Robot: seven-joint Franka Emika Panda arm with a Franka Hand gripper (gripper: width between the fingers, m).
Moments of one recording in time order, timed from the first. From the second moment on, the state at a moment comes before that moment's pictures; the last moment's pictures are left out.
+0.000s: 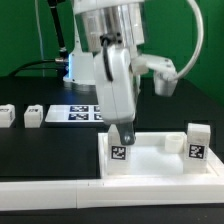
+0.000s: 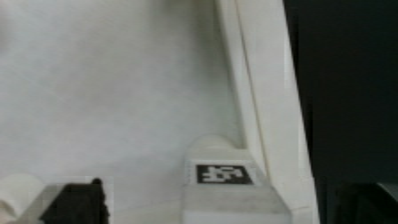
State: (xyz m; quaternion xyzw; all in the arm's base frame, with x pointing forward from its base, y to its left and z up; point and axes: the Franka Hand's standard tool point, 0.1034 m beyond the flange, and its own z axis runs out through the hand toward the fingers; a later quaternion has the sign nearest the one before) arm 0.614 0.019 0.088 -0.66 0.74 0.03 0.10
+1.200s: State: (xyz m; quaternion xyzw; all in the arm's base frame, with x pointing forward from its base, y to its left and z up) arm 0.601 0.019 0.097 -0.83 0.55 -0.03 0.10
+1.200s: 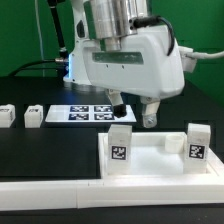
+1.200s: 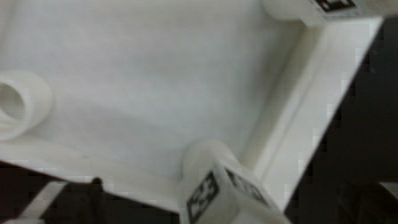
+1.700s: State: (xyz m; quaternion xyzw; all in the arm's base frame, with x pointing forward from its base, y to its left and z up) arm 0.593 0.019 0.091 -0.94 0.32 -0.04 0.07
